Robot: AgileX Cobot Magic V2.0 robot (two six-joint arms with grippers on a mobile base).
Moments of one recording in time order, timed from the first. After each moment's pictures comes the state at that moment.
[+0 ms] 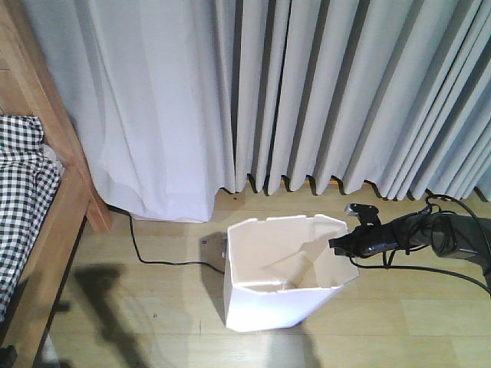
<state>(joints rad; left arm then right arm) -0.07 -0.02 0.03 0.00 0.36 0.08 -0.16 3.22 -2.06 1.08 0.54 -1.24</state>
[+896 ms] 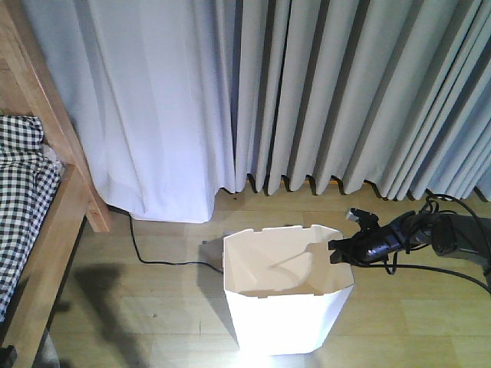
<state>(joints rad) -0.07 -0.02 0.03 0.00 0.36 0.08 -0.16 3.22 -2.07 0.91 0.62 -0.95</state>
